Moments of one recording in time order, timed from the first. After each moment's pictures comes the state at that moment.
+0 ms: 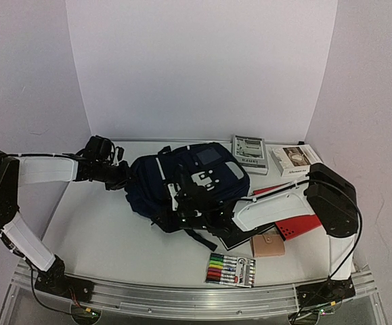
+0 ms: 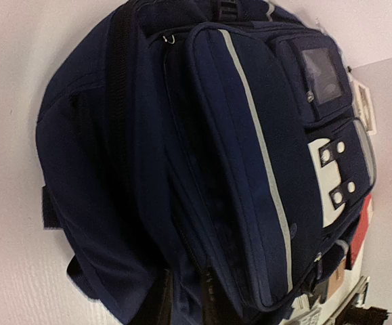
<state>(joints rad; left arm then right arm) -0.38 1.55 0.94 -0.17 0.31 -0.63 1.15 2.04 1.26 0.29 0.03 0.62</state>
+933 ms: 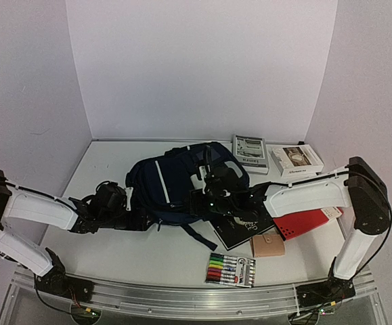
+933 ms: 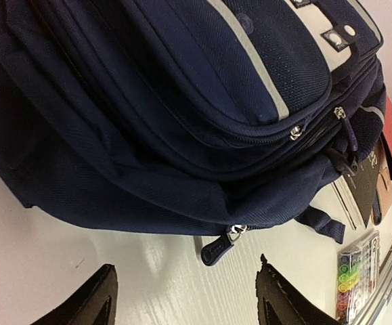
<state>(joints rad) -0.78 1.37 0.48 0.16 0.05 -0.65 1.04 1.79 1.11 0.10 0.24 0.48</state>
